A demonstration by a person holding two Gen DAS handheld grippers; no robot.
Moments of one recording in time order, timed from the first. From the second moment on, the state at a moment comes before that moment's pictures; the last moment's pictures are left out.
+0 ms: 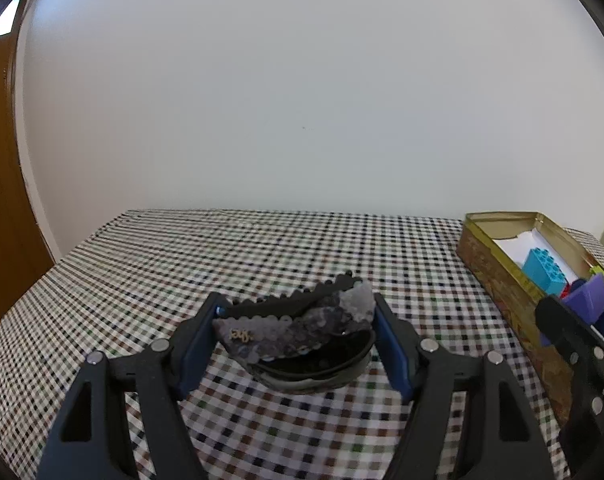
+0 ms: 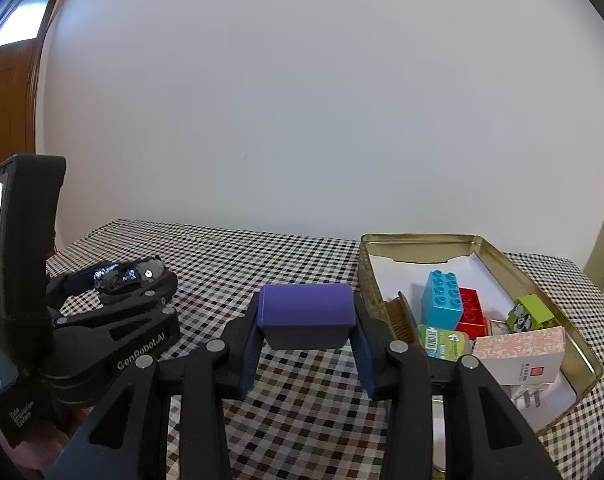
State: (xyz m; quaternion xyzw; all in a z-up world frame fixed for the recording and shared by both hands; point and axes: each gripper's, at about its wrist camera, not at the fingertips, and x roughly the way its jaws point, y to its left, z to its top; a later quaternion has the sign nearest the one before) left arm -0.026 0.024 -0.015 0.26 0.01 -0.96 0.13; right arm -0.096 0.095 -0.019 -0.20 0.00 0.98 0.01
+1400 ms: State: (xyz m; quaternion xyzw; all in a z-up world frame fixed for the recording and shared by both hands) left arm -0.029 0.094 -0.011 0.26 0.01 -0.96 0.07; right arm -0.069 0.173 -0.012 -0.15 0.03 0.99 0.05
